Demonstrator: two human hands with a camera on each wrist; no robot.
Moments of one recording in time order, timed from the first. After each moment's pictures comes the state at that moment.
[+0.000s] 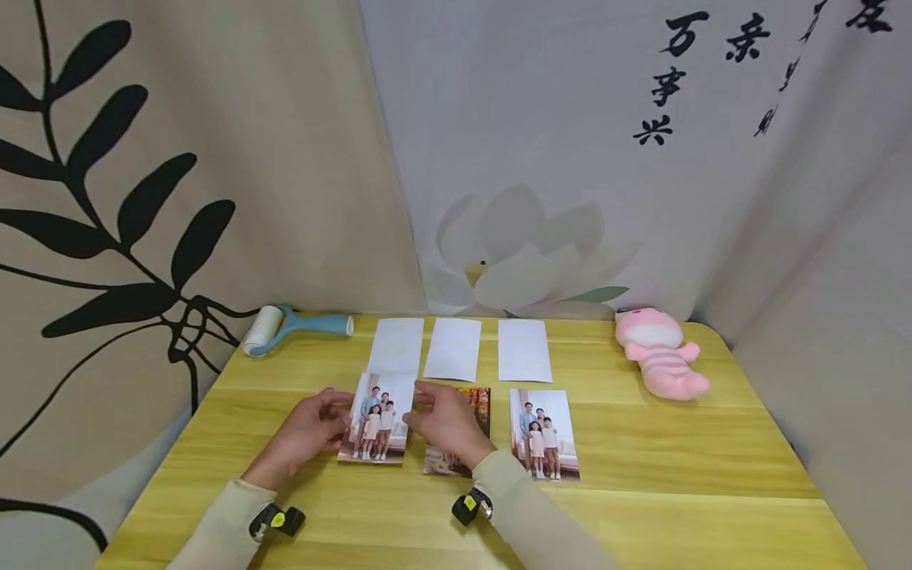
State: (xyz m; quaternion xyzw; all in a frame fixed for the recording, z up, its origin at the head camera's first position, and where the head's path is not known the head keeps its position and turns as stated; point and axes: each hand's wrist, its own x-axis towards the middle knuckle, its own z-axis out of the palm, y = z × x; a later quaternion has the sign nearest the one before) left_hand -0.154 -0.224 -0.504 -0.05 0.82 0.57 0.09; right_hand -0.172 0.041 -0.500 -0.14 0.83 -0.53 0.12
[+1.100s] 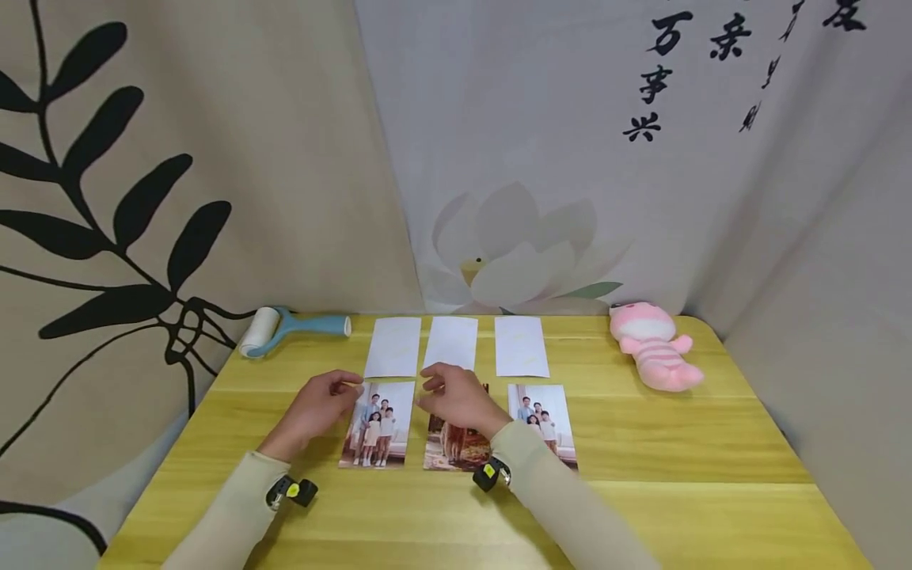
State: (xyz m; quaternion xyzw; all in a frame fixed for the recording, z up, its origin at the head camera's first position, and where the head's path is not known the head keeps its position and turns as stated) left_hand -0.182 -0.210 -0.492 -0.01 0.89 0.46 0.06; right_hand -0.200 0.071 -0.489 -0.20 0.85 -0.46 0.13
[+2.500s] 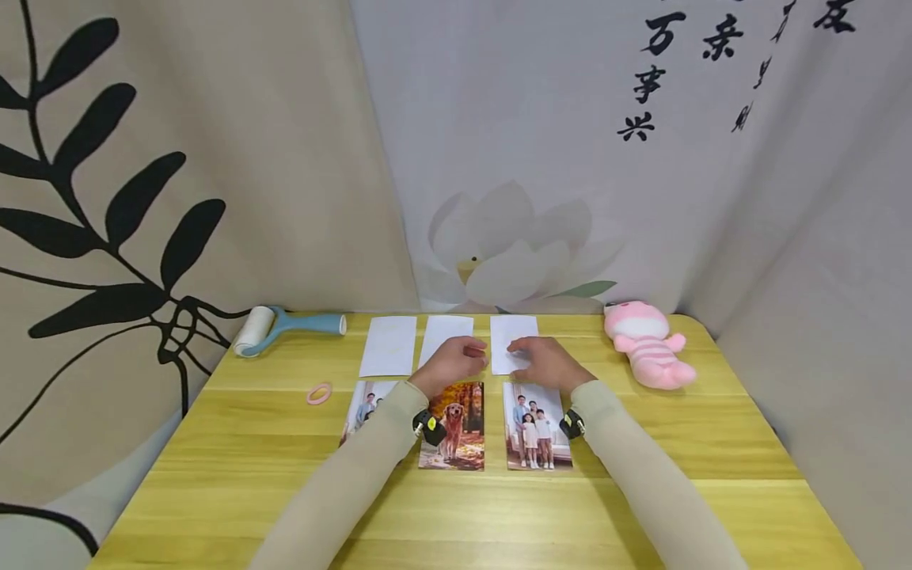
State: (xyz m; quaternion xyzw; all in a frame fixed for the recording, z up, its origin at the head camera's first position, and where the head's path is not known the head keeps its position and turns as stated) left_hand -0.269 -0.017 -0.508 0.13 0.81 0.55 0.15; right_hand -0.271 0.219 -0.502 -0.22 0.94 -0.26 0.06
